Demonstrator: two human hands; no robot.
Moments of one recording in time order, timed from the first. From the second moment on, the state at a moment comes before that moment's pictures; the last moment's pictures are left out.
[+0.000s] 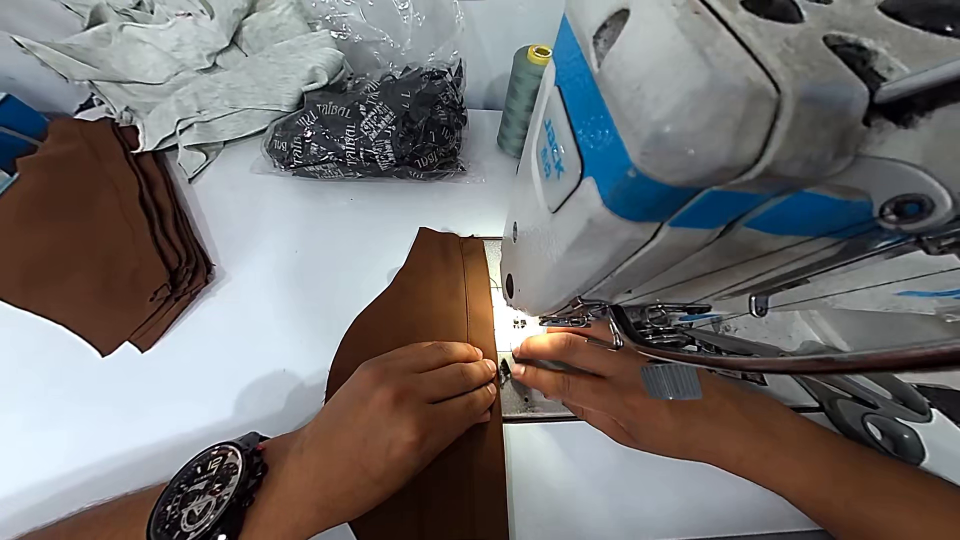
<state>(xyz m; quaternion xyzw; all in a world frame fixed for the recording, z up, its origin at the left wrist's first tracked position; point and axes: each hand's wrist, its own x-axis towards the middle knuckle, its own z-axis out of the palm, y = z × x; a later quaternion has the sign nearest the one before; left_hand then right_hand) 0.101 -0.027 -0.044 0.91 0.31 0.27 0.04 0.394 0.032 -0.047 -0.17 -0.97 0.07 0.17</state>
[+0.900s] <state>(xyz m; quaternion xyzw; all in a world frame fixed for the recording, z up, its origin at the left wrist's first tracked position) 0.103 -0.028 -0.045 0.90 0.33 0.27 0.04 0.382 0.028 -0.053 -0.14 -0.97 0.03 0.18</state>
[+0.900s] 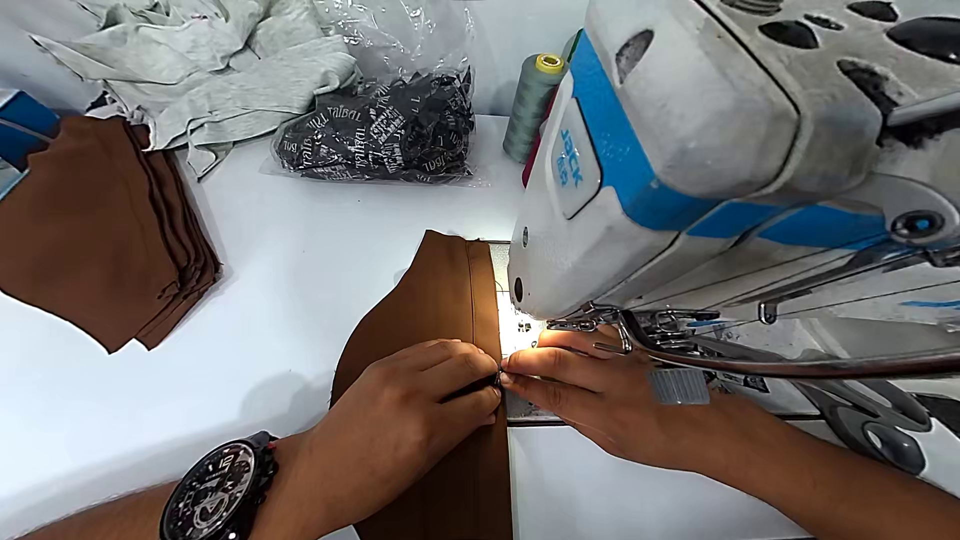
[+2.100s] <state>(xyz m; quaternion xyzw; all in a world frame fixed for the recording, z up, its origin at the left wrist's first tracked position) 0.099 -0.028 -0.044 0.91 0.33 0.25 0.02 0.391 0.003 -0.043 -0.17 -0.97 0.02 0.19</state>
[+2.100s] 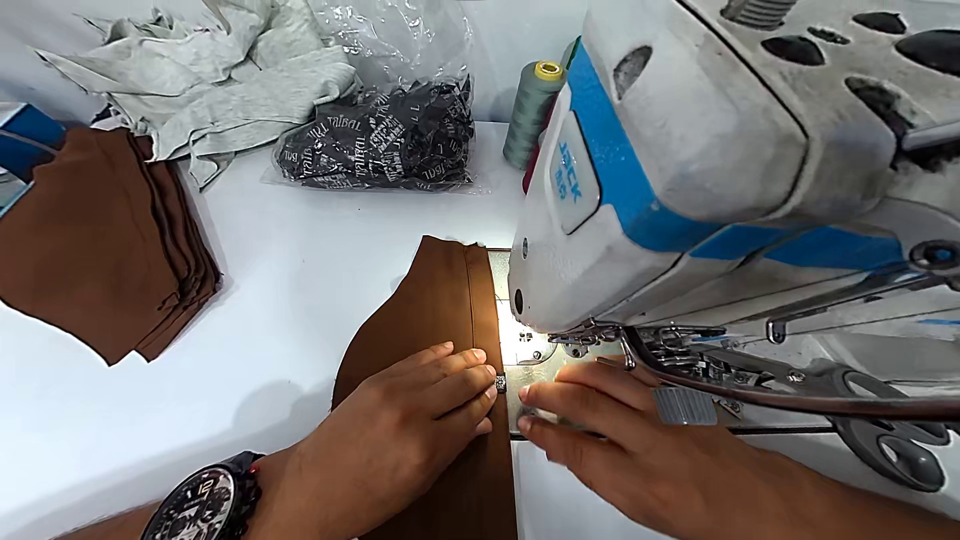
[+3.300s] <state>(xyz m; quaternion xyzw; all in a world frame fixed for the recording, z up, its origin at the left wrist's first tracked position) 0.131 0.009 -0.050 0.90 0.35 0.26 0.01 0.392 0.023 -0.036 -0.29 -0.95 -0.01 0.12</state>
